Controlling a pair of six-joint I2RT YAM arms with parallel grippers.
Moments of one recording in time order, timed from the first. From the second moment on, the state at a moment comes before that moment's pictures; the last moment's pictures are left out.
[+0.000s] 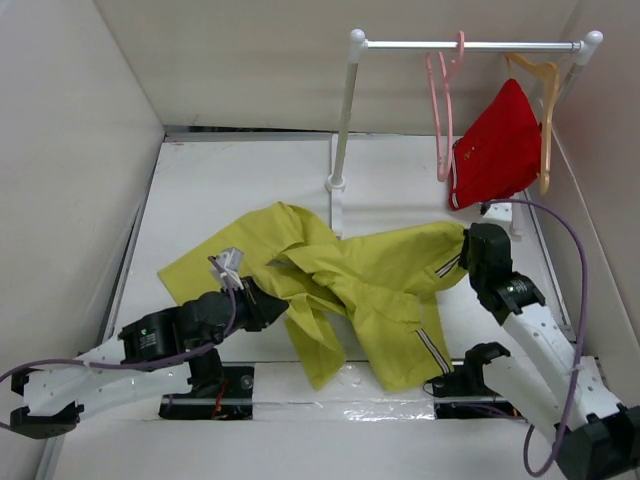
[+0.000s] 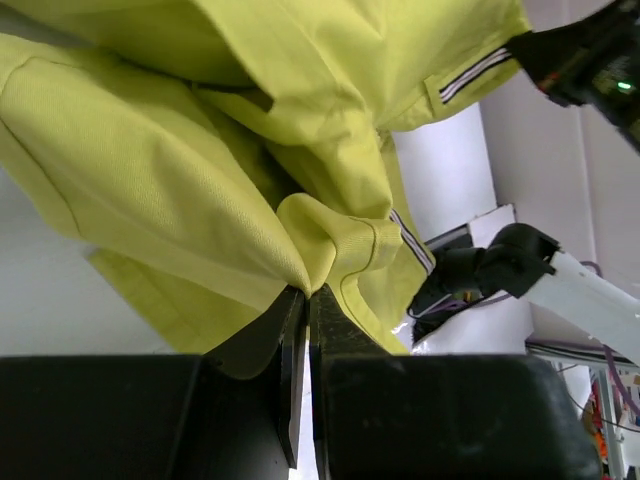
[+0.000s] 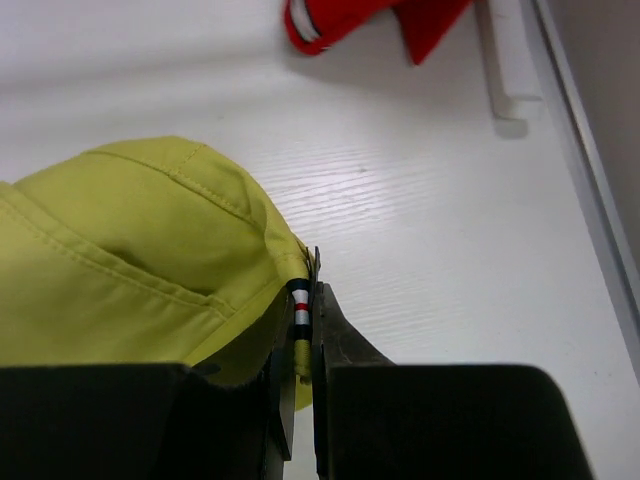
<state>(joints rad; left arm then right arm) -1.23 0.41 0.61 -0.68 -0.44 -1.07 0.35 0.72 0.63 -0.44 0.52 0.21</state>
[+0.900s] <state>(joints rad) -1.23 0.68 0.88 -0.83 -0.42 -0.82 0.02 0.93 0.63 -0.03 0.32 0.28</state>
